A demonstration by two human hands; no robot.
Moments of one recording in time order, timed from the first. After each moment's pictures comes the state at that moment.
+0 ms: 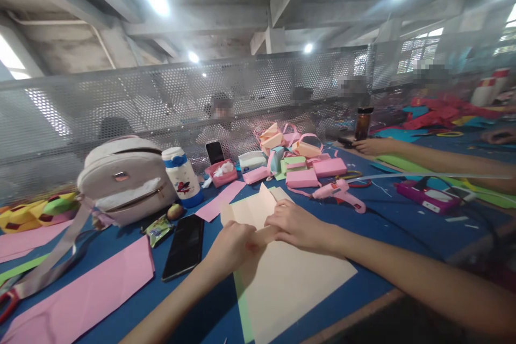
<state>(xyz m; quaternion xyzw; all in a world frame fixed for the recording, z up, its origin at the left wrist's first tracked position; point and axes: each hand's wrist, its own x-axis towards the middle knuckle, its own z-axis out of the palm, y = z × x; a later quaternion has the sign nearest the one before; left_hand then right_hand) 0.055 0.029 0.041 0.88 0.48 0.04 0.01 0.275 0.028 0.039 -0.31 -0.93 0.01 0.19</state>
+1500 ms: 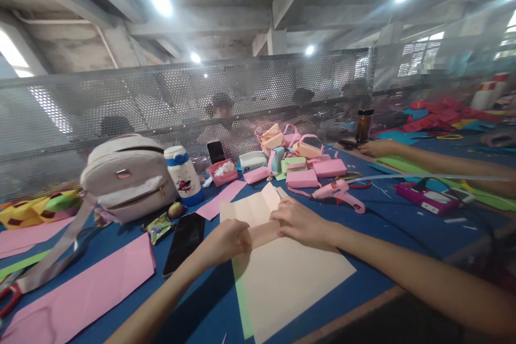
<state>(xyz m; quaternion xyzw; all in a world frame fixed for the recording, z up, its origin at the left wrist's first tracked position) 0.039 0.030 0.067 0.85 0.46 0.06 0.24 0.282 0.031 0.041 -0.35 -0.91 0.07 0.19</state>
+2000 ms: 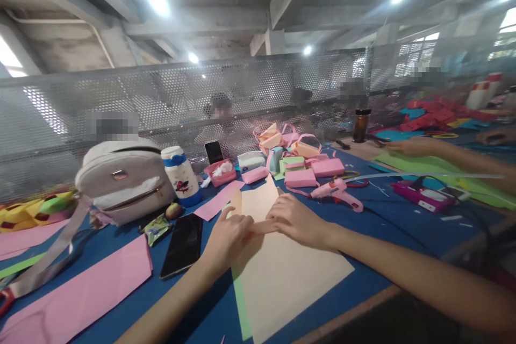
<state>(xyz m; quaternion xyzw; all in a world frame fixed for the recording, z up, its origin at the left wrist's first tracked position) 0.052 0.024 0.054 0.88 0.45 0.10 0.00 0.278 0.027 0.040 -0.33 -0.90 0.06 0.27</state>
